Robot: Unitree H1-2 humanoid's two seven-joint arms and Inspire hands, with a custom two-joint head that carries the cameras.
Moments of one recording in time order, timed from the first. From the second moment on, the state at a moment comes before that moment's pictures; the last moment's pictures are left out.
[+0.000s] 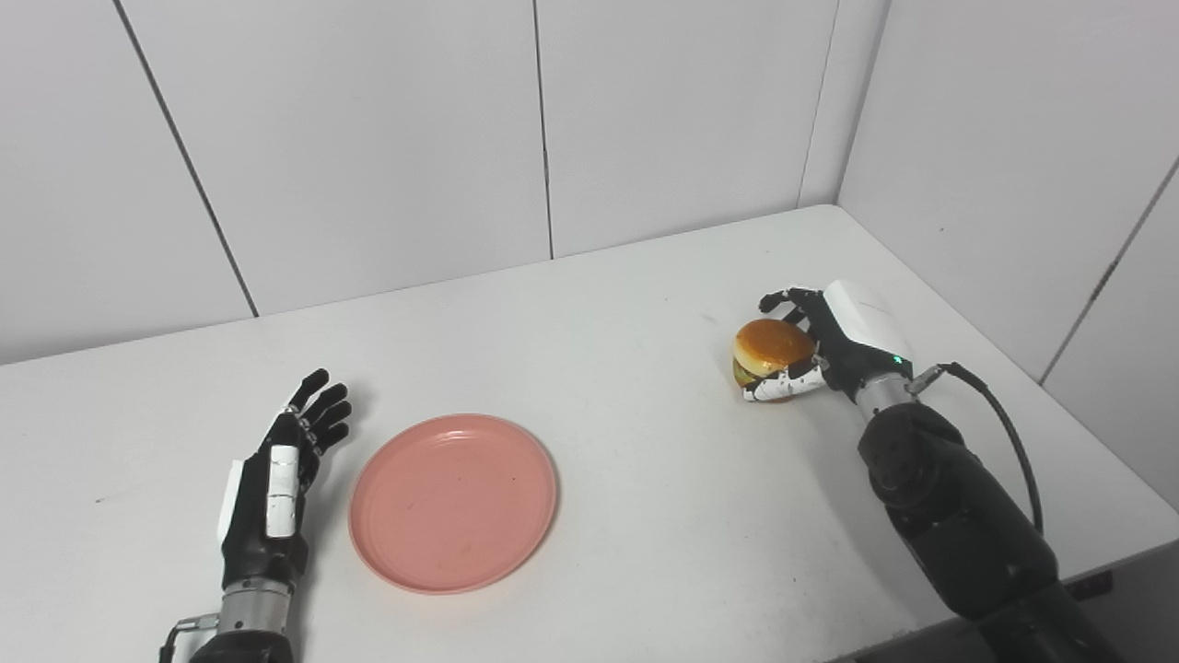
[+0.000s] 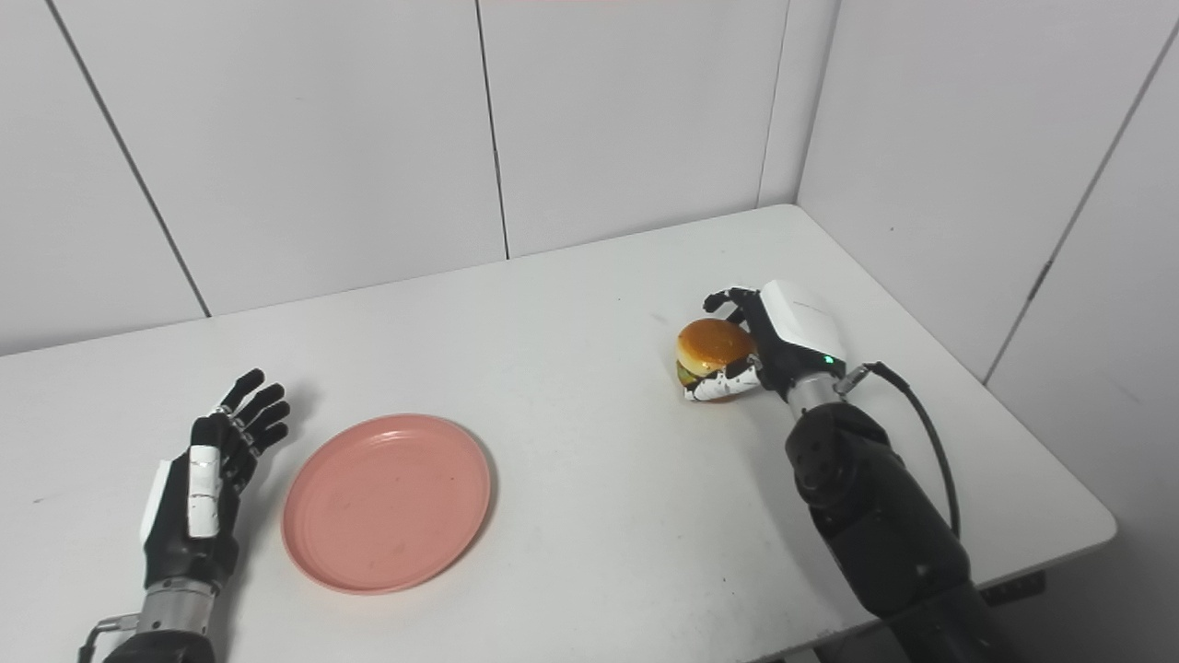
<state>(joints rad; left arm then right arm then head) -0.28 0.05 -0.02 0.29 -0.06 -0.20 -0.10 -0.32 -0.49 0.04 0.10 -0.60 0.28 -0.06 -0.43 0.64</state>
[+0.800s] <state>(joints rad) -0.24 0.01 -0.02 0.23 -0.05 -0.15 -0.08 -0.31 -0.40 0.07 -0.07 -0.59 0.24 -0.07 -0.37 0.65</state>
